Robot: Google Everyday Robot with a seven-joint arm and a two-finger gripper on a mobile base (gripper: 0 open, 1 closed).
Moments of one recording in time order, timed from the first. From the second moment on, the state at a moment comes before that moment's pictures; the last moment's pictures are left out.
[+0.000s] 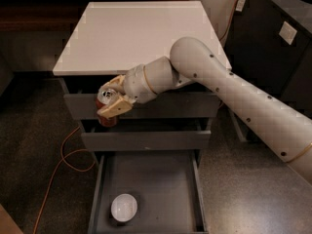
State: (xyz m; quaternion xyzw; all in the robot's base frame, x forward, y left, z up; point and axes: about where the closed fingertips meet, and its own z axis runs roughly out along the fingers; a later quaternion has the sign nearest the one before) arm 0.568 0.118 0.825 -0.65 0.56 0.32 0.40
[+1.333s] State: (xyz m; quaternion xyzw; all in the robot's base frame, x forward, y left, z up) arm 0.580 0.122 0.911 -0.57 0.63 0.31 0.42
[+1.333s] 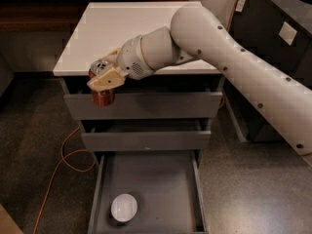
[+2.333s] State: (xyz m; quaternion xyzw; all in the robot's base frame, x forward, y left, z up) arm 0.608 0.094 0.956 -0.52 0.69 0.31 0.40
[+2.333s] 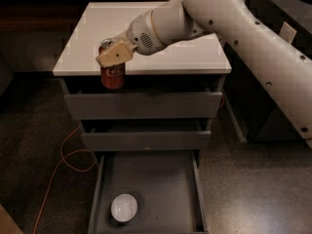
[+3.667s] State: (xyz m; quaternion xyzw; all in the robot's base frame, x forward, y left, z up) arm 0.681 0.018 0.951 -0.43 0.75 0.33 0.37
